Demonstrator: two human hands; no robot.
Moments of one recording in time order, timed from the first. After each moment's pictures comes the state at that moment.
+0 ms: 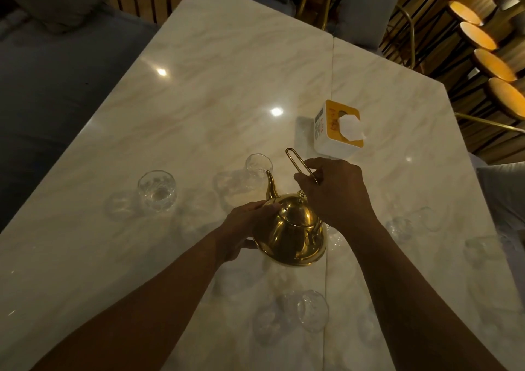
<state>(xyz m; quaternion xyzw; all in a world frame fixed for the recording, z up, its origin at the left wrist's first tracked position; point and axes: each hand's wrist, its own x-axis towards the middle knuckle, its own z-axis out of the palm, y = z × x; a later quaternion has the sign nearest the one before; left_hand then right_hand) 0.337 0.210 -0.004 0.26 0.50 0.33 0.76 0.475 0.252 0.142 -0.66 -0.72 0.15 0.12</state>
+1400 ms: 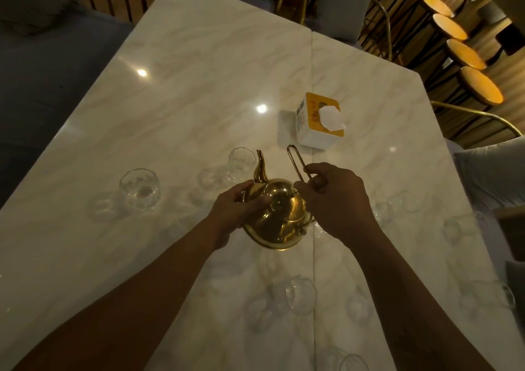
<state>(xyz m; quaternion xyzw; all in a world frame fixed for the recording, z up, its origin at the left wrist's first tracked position) 0.342 0.216 -0.003 0.29 0.51 0.41 0.70 0.508 0.218 0.149 -0.67 -0.70 0.20 0.15</state>
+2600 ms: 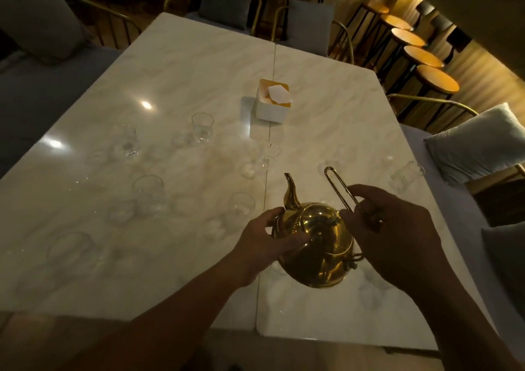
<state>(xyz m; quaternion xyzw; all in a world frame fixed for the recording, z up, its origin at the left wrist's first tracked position) 0.551 -0.053 0.062 0.40 0.48 0.39 0.68 0.729 -0.074 0.217 -0.63 -0.74 0.10 0.22</state>
